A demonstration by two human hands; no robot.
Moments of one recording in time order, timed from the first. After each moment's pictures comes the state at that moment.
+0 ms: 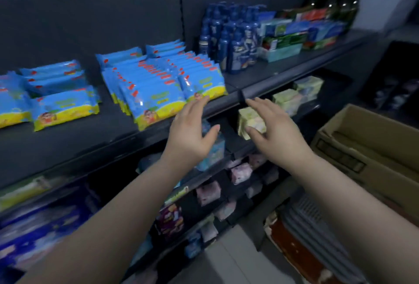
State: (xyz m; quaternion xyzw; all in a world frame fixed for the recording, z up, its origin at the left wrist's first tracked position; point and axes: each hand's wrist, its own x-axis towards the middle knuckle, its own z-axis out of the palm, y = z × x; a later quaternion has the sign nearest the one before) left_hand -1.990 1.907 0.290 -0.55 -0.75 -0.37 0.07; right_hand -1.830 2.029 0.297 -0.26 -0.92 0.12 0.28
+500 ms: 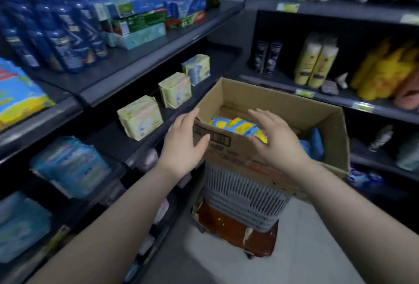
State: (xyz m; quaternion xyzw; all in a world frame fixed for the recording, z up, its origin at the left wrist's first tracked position) left_hand -1.767 2.102 0.229 -0.66 -0.66 -0.34 -0.09; right_hand -1.550 2.152 0.236 -0.49 -0.83 0.10 0.26
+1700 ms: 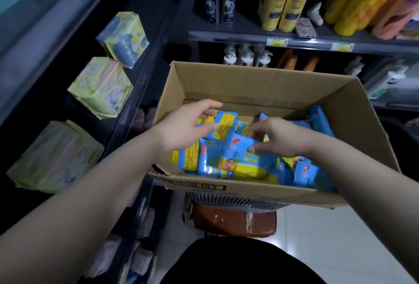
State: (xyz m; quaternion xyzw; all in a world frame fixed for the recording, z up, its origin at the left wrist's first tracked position) left_hand -1.765 2.355 0.175 -0.79 -0.47 -0.13 -0.37; right_hand -1.524 2.327 0.157 -0.53 -0.78 0.32 0.01
